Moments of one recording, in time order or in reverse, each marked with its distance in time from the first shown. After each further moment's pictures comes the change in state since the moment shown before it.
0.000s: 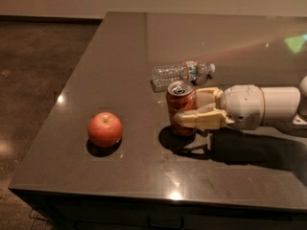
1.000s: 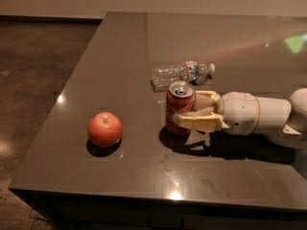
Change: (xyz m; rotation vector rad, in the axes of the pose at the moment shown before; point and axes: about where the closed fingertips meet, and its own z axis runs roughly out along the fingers) arm 0.004 -0.004 0.006 -0.017 -0.155 -0.030
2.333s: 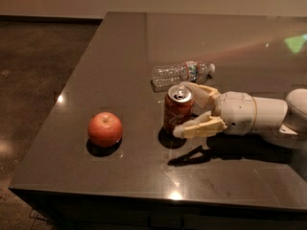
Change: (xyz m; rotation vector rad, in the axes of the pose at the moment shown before) arm -0.003 0.002 0.007 -0.012 -0.023 -0.012
